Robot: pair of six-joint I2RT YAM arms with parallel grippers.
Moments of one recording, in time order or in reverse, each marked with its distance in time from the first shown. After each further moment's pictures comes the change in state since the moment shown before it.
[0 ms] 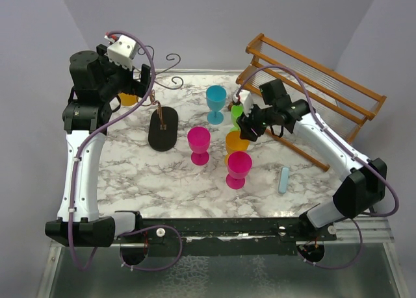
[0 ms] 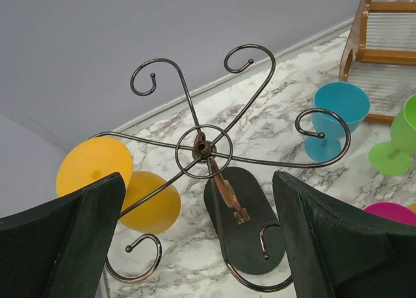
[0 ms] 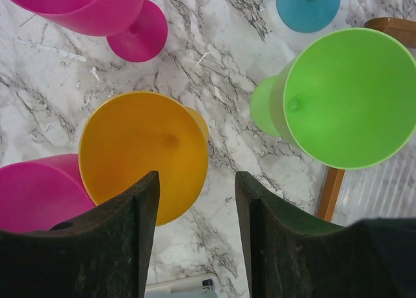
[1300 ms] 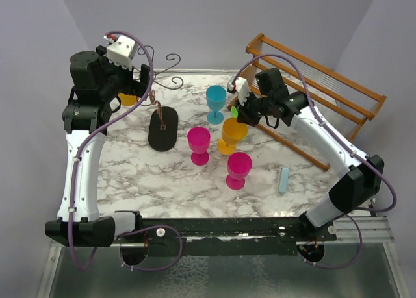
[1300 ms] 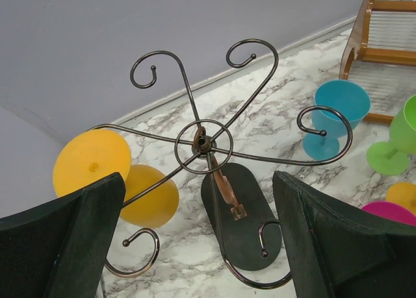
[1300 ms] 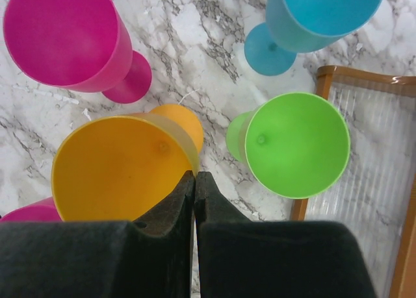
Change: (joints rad) left arm 0.000 0.000 0.000 -0.023 -0.014 -0.020; right arm 0.043 0.069 0.150 0.008 0.063 0.043
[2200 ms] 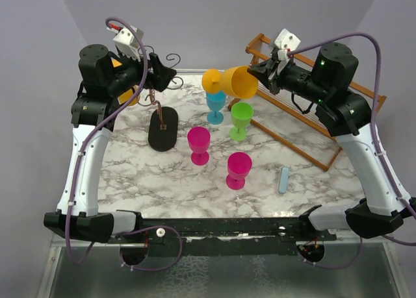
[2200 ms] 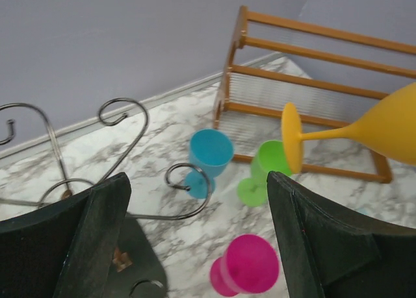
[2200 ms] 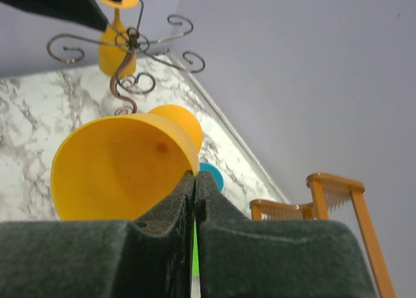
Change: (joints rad) left arm -0.074 0.037 0.040 0.092 0.180 -0.315; right arm 0.000 -0.243 0.275 0.192 -0.038 0.037
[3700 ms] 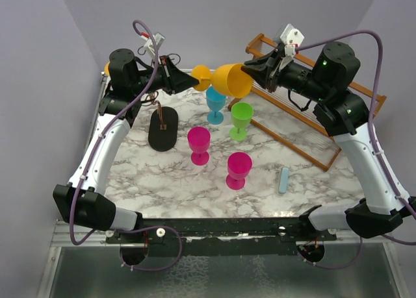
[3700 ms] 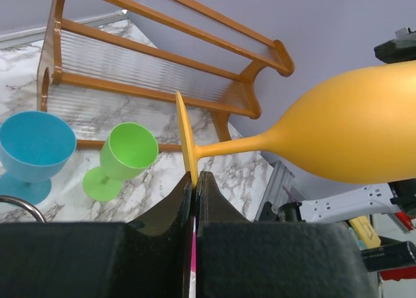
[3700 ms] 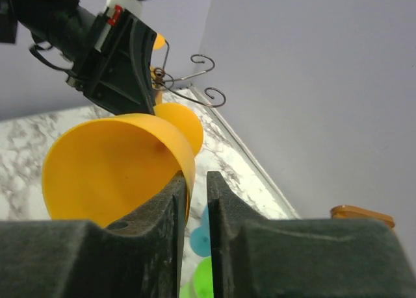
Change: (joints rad) left arm -0.120 0.112 -0.174 0.386 0.383 -0.539; right arm 0.000 0.007 0.013 0.143 -0.091 0.129
